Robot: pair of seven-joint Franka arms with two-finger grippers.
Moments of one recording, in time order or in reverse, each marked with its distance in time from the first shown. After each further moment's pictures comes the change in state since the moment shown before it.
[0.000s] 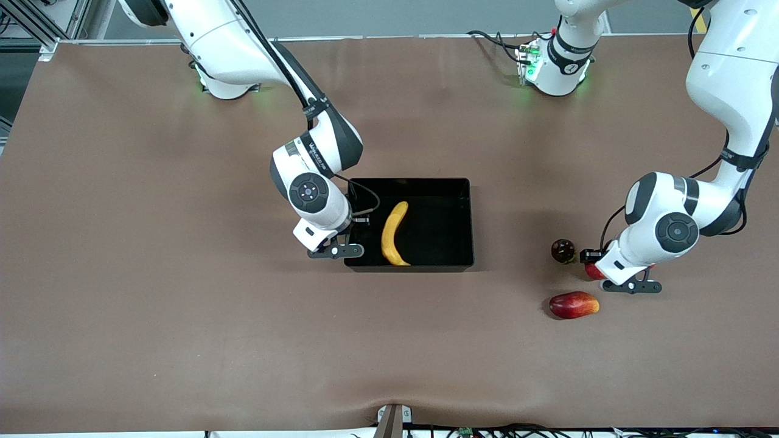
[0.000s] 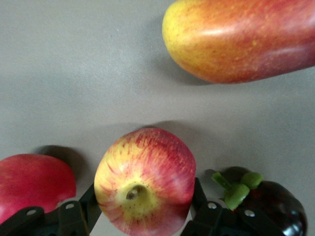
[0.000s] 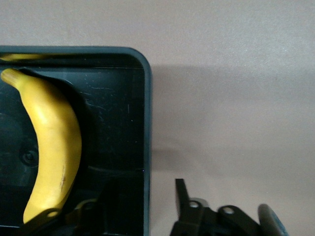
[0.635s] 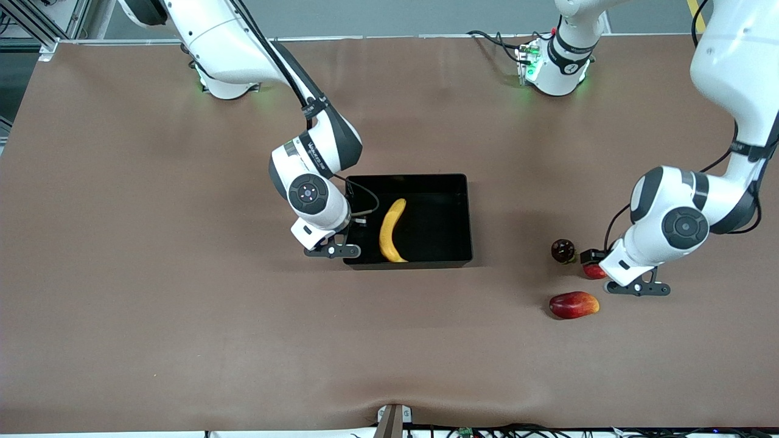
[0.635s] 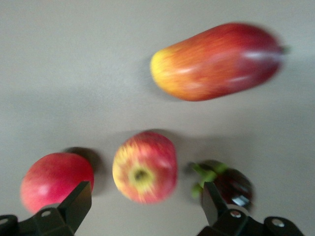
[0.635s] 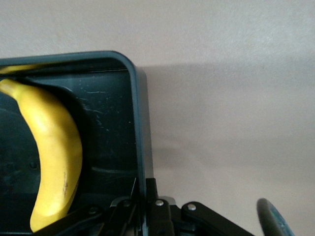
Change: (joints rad) left arm 0.004 -0.101 -0.091 0.052 0.004 -0.128 -0.001; right arm -0.003 -0.015 -0.007 0.009 0.002 -0.036 0.065
